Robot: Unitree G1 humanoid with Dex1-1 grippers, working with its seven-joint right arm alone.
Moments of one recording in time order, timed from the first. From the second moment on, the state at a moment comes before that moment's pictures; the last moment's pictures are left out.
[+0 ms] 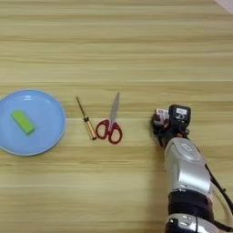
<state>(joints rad) -0.18 -0.35 -0.39 0.37 0.18 0.28 0.14</state>
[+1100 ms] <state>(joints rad) -0.13 -0.21 -0.14 -0.07 0.16 0.40 0.16</state>
